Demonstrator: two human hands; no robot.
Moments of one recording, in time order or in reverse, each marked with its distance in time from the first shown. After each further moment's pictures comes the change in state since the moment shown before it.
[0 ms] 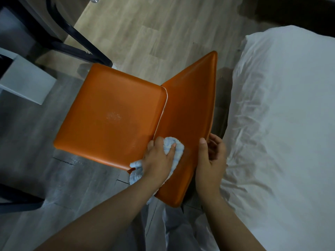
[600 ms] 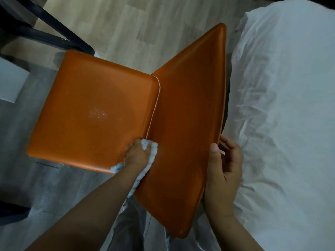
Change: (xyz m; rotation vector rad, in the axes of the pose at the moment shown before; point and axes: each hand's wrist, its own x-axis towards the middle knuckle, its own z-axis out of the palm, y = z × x) left_hand 0.095 -0.101 0.057 0.097 -0.257 -0.253; right_hand 0.007 0.016 0.007 0.089 0.051 -0.111
